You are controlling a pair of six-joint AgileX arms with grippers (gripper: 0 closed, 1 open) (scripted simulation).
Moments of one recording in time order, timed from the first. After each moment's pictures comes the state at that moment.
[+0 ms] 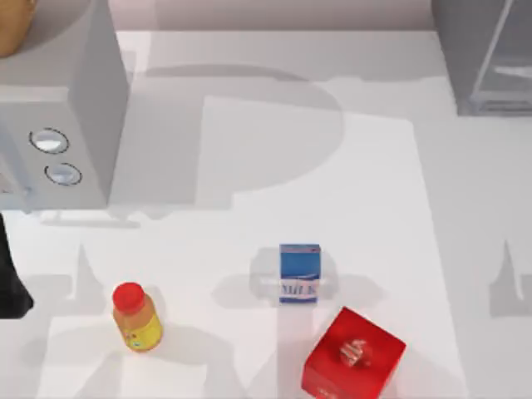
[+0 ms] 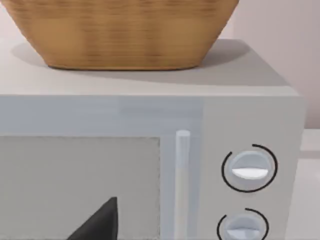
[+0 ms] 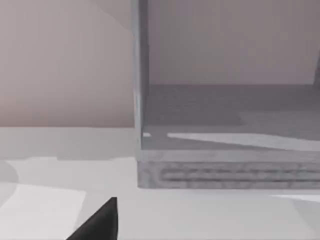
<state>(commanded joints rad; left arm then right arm) 0.00 0.00 0.00 0.00 0.00 0.00 0.00 0.00 0.00 0.00 0.00 0.00</state>
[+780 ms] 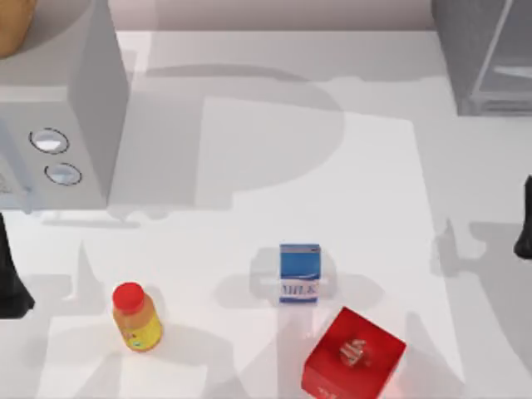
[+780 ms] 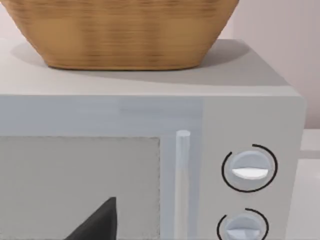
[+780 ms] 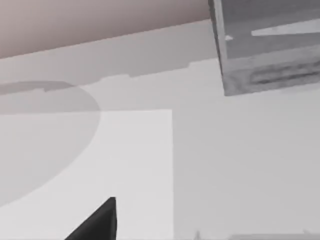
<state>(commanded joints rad) 0.00 0.00 0.00 0.00 0.00 0.00 0.39 0.65 0.35 -0.07 0.28 0.34</state>
